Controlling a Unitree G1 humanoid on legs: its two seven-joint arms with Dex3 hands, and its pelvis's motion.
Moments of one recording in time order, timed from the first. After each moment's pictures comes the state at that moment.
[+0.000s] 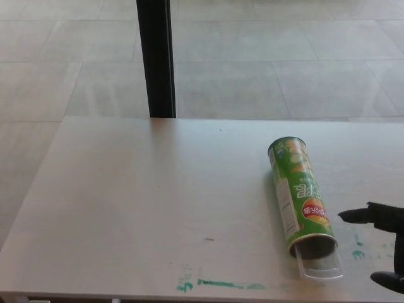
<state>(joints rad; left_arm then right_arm) 0.21 0.57 0.33 0.98 -0.10 -0.24 -0.28 0.07 -0.76 0.01 -0.24 -0.34 -0.13 0.25</state>
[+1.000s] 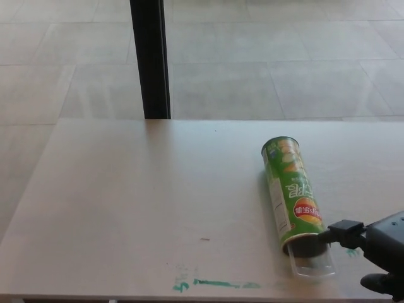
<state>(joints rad) 0.23 0.58 0.33 0.97 -0.10 -0.24 -0.28 -0.15 -0.84 0.31 0.00 -0.73 -0.24 0.11</state>
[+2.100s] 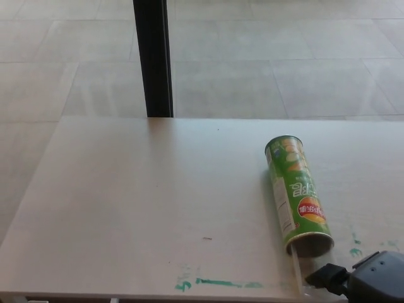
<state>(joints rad) 0.23 0.60 0.32 0.98 -0.10 -0.24 -0.28 -0.04 -0.81 0.41 -0.04 -0.92 -0.22 0.03</state>
